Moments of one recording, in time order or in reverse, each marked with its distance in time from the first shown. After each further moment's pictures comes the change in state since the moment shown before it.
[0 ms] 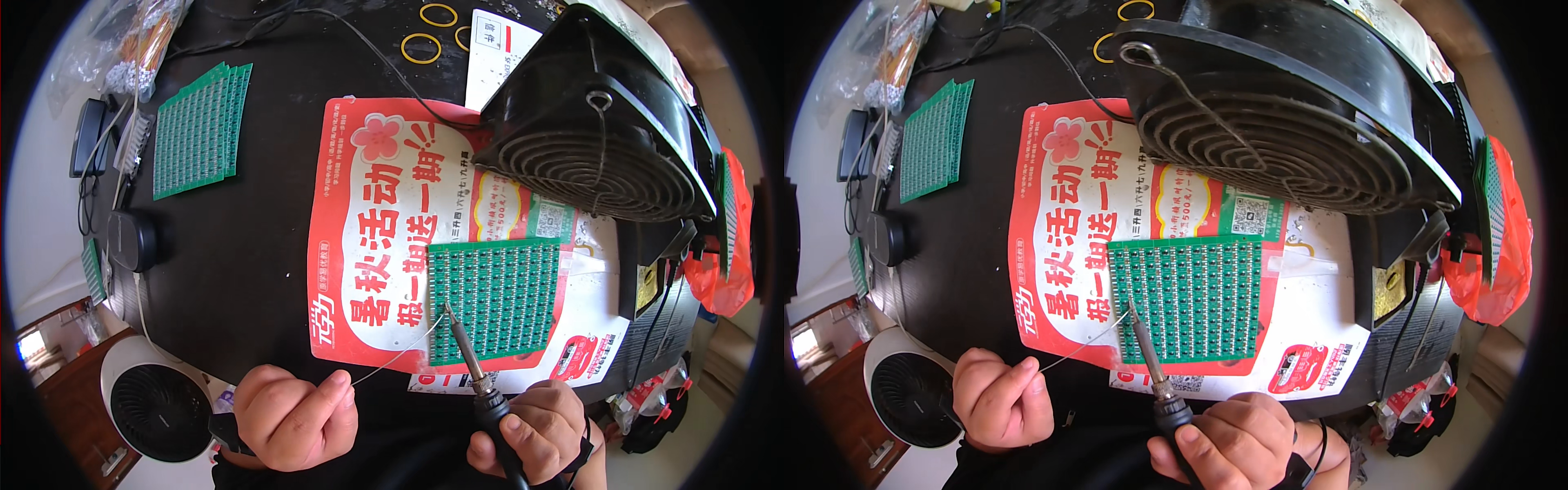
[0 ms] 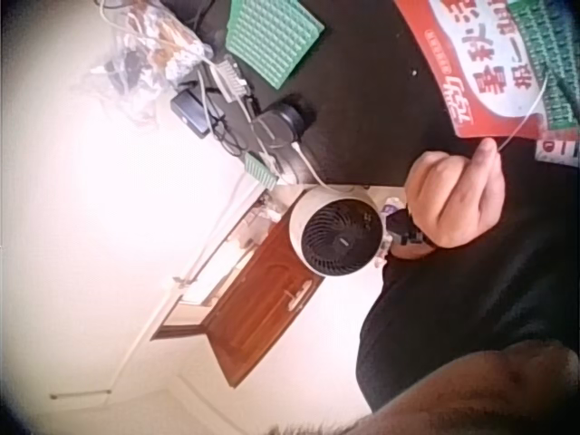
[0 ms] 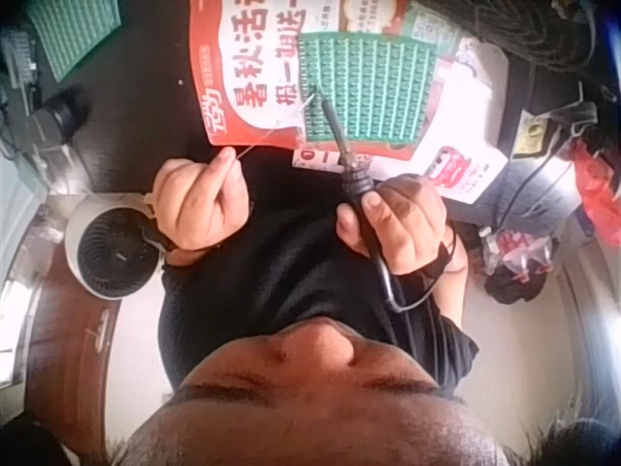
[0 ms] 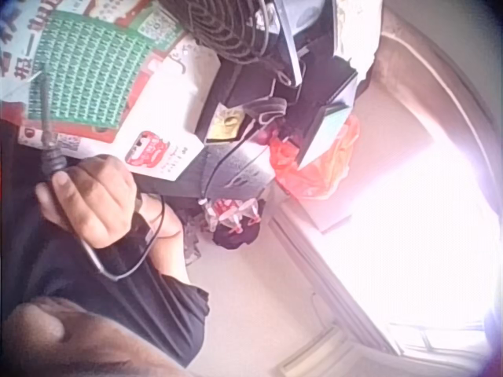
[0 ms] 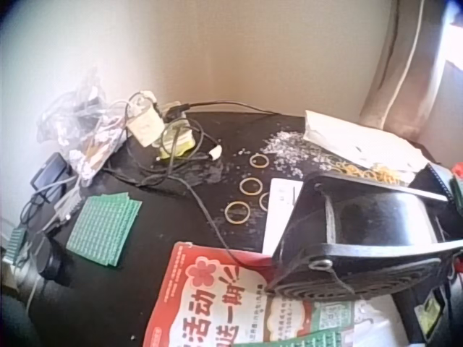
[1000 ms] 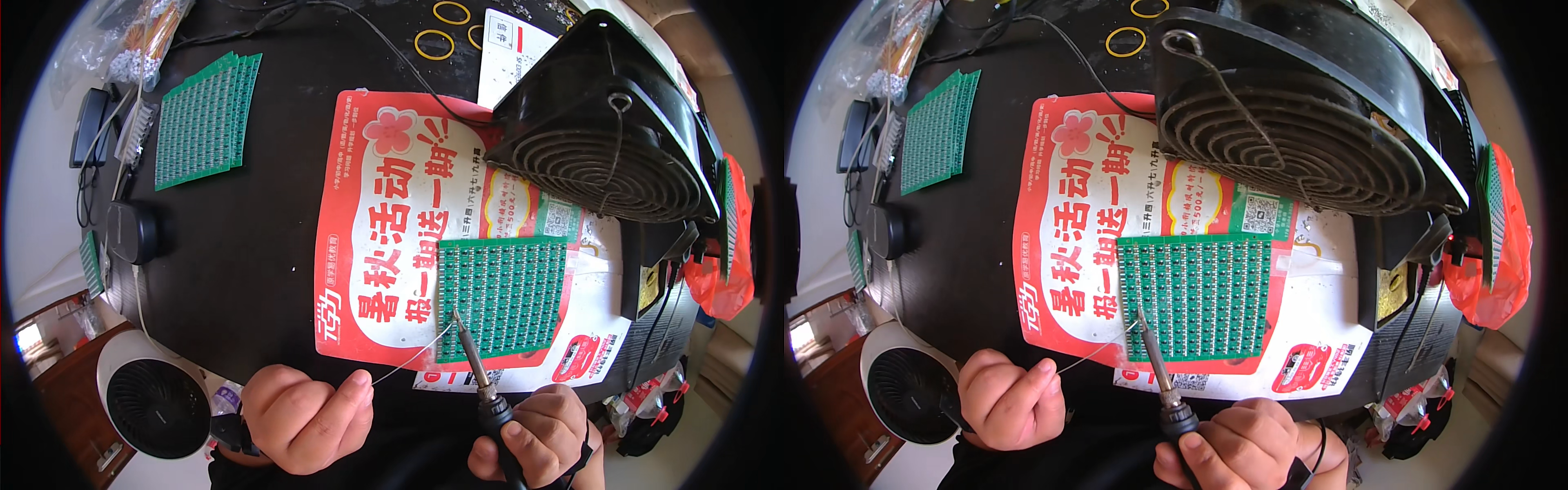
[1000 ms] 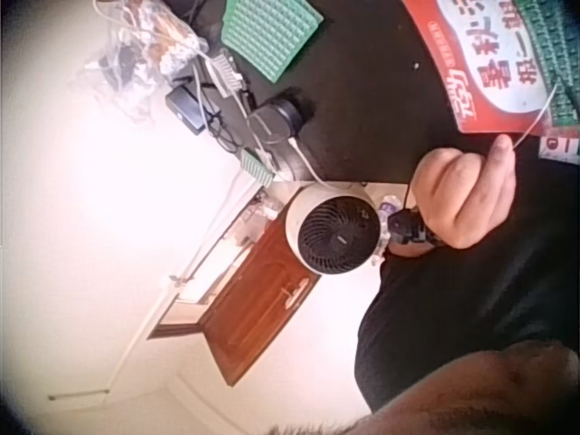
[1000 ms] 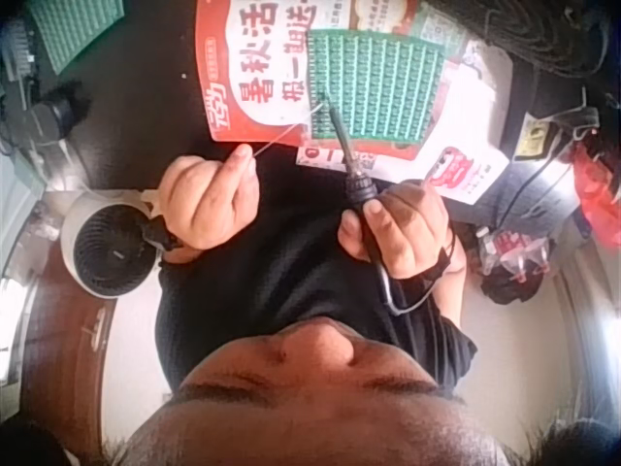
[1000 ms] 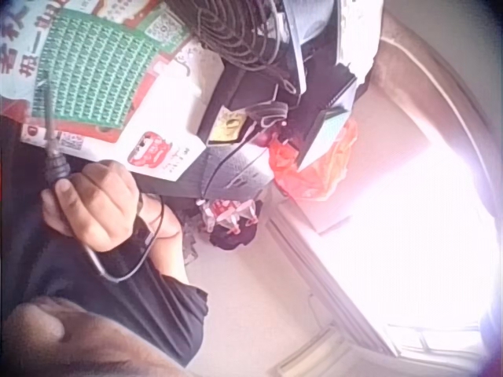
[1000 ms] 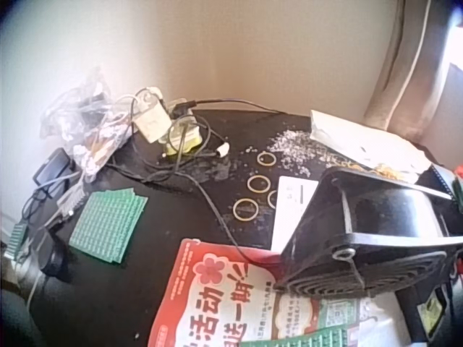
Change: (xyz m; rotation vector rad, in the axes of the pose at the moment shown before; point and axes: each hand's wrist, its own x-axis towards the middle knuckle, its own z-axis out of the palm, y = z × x) left_hand -0.003 -0.003 0.007 -0.019 0.031 0.097; right_hand 0.000 -0.007 -0.006 -0.026 -0.072 0.017
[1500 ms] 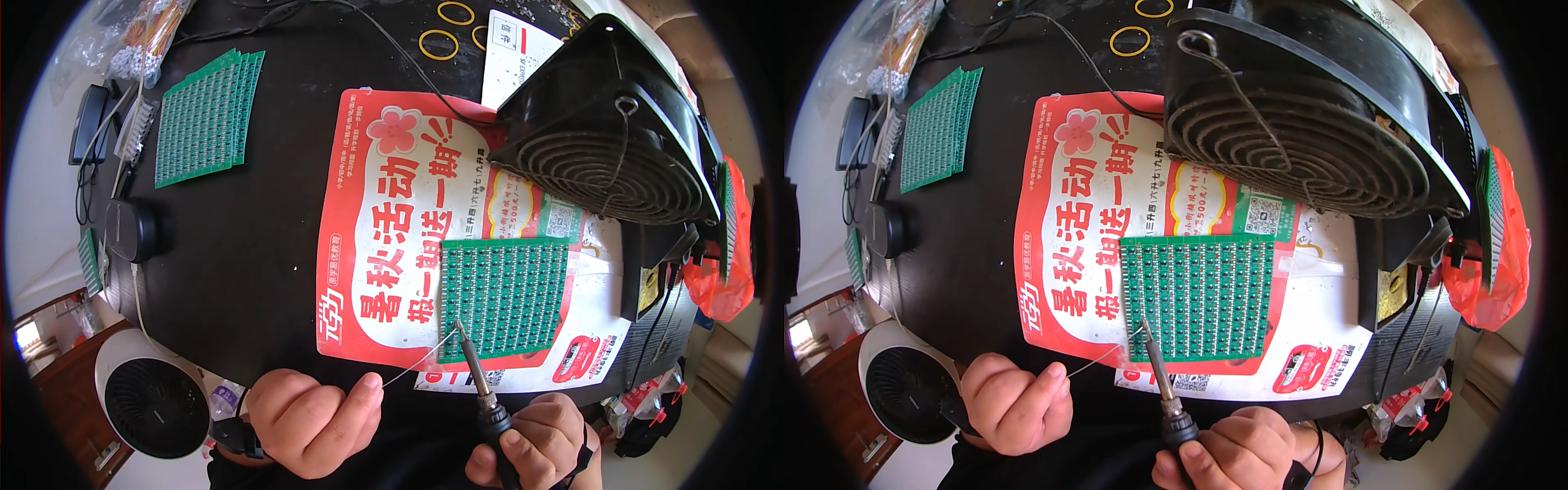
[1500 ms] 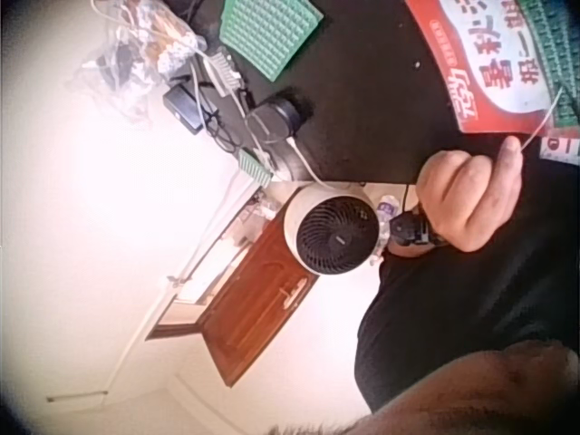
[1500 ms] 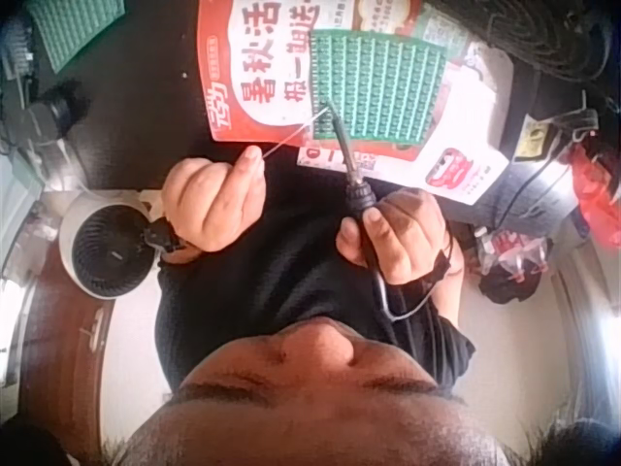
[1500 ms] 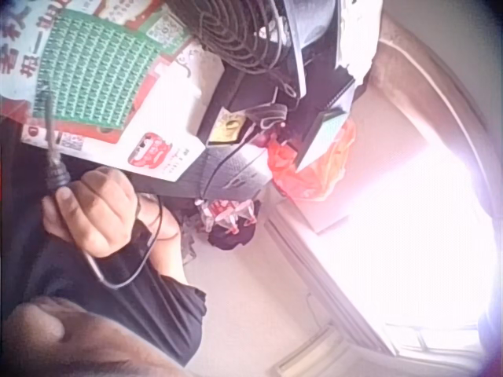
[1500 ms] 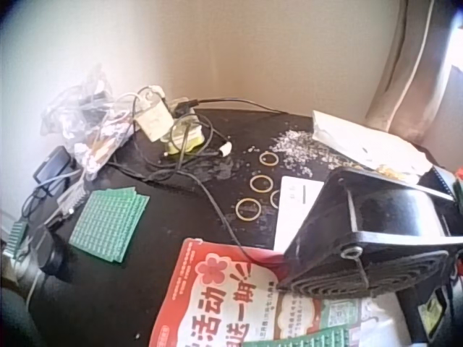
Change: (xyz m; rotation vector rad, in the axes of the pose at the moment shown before) left_hand 0.004 0.004 -0.003 0.044 -0.095 0.066; right_hand -0.002 -0.005 0.002 0.017 0.015 -0.020
